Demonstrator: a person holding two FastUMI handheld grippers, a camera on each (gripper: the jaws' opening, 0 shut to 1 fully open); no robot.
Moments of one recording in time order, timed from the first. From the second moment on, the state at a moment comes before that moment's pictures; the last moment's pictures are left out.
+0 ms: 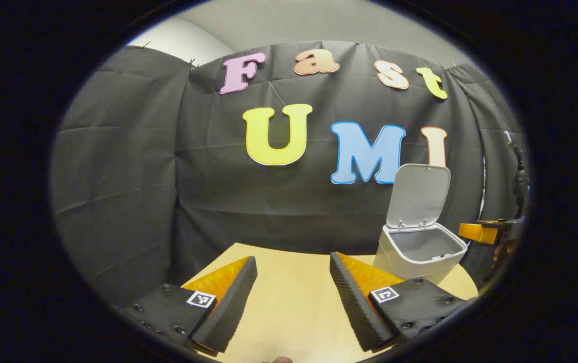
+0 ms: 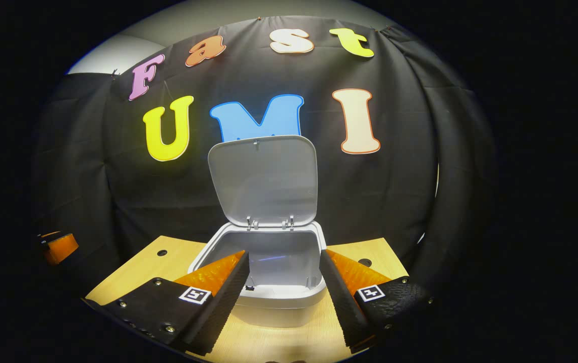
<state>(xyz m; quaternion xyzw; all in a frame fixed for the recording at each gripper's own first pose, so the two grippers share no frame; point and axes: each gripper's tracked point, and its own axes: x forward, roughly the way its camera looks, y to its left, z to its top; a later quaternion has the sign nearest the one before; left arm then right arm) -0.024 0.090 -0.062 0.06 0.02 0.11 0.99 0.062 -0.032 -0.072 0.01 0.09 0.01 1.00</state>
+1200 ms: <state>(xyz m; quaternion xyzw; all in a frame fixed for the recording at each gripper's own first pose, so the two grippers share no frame) -0.007 0.096 -0.070 0.05 0.04 0.11 0.99 0.121 -0.026 0.038 -0.01 -0.01 0.02 1.00</state>
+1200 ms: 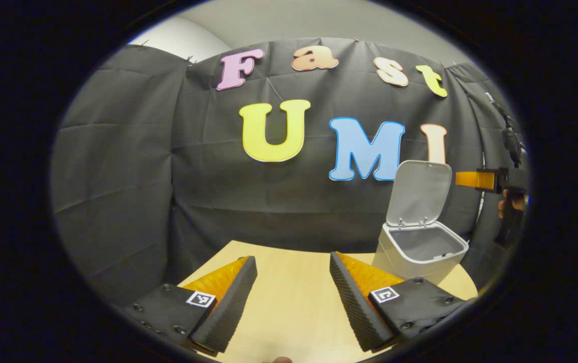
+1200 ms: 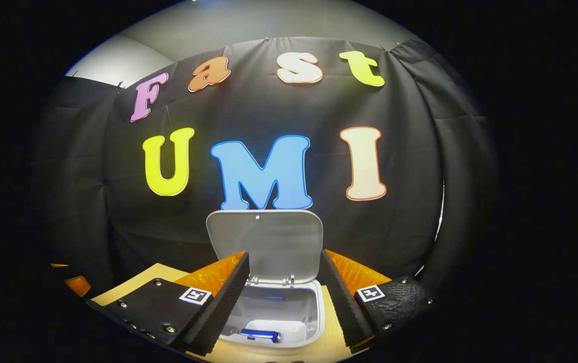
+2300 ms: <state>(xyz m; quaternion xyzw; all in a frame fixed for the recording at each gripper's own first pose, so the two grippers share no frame) 0.002 0.154 -0.091 0.02 0.06 0.19 0.98 0.213 -0.011 0.083 -0.01 -0.07 -0.01 1.00</state>
